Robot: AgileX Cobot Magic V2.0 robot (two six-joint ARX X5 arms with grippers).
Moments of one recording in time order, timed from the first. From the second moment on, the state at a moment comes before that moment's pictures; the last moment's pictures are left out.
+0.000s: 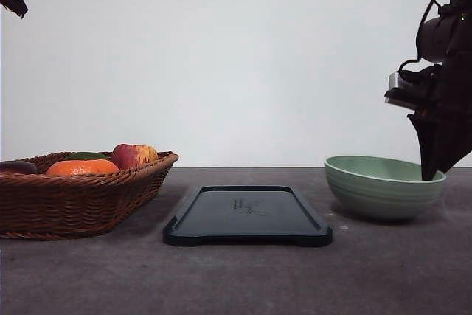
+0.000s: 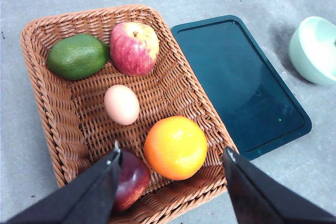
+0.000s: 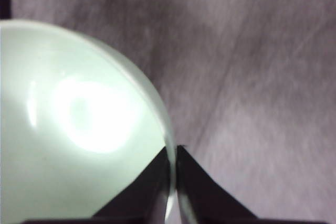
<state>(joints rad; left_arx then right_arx) -0.02 0.94 0.96 -0.73 0.43 0.13 0.03 1.85 1.42 -0.92 -0.29 0.00</state>
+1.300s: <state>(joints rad) -0.02 0.94 0.96 -0.72 0.43 0.13 0.43 2.11 1.81 -0.96 -0.21 0.06</state>
